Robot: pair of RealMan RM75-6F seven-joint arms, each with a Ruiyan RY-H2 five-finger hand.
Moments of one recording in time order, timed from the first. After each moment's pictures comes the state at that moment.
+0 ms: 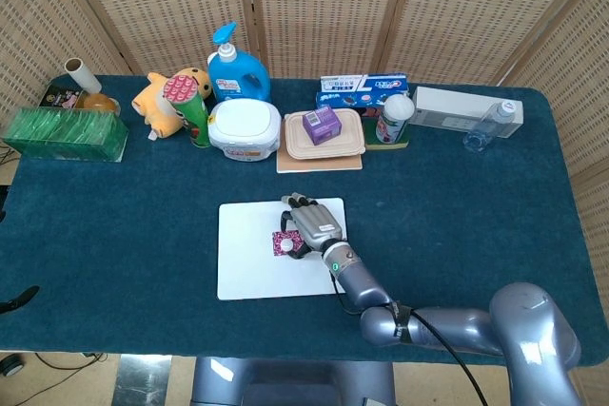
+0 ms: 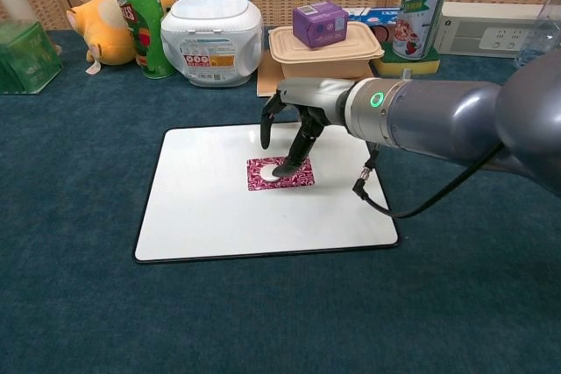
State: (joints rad) left arm 0.00 -0.90 -0.03 -1.81 1.52 1.57 -0.12; right arm 1.10 -1.73 0.23 -1.44 -0.57 0.83 -0.42
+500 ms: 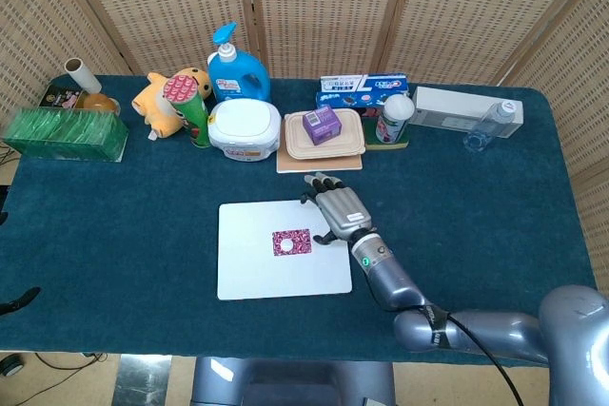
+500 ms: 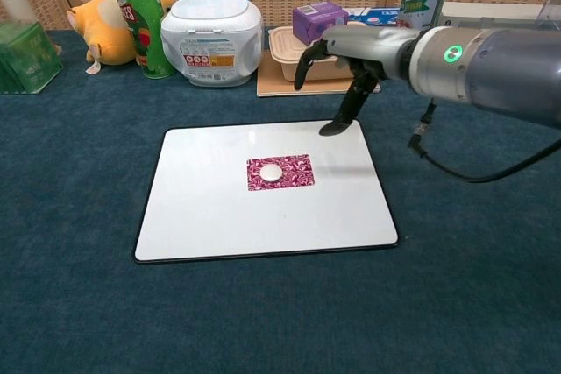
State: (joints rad) left arm 0.00 -0.90 -0.02 -1.82 1.53 1.56 -0.10; right arm 0.99 -1.54 0.19 -1.59 -0.78 0.96 -0.40
